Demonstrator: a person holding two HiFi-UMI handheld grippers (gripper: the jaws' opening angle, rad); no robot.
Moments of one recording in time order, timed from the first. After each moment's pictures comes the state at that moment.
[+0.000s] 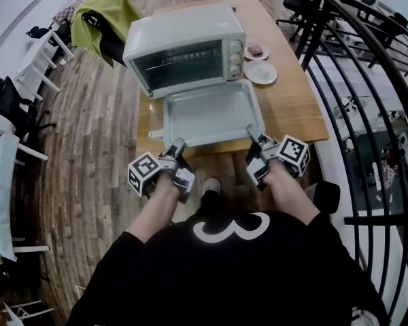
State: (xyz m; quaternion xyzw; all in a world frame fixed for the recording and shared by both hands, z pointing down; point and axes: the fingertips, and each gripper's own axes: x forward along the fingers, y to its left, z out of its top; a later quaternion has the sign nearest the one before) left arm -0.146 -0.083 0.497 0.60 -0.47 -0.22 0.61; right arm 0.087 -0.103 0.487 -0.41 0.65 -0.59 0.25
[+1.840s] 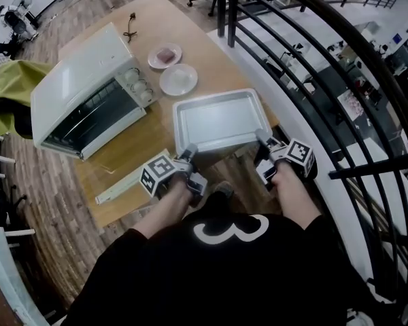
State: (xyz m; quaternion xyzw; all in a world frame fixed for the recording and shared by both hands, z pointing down) left arm 0.138 -0.164 0.575 0.65 -0.35 -0.01 0.67; right arm 0.361 -0.097 0.573 -0.55 0.49 -0.58 0.35
